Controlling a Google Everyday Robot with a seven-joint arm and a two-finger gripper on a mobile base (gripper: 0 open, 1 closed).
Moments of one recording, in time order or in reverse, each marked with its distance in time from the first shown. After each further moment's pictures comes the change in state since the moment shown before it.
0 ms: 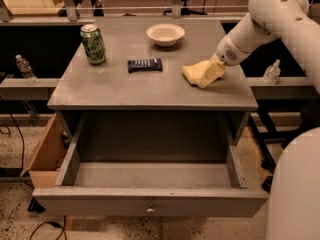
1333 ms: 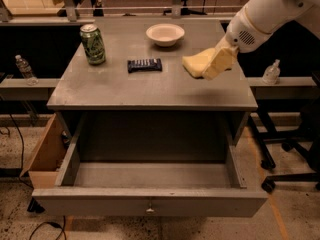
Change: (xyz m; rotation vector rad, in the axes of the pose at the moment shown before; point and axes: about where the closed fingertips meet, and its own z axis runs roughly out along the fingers) arm -0.028 0.075 -0.102 0.030 0.001 -0.064
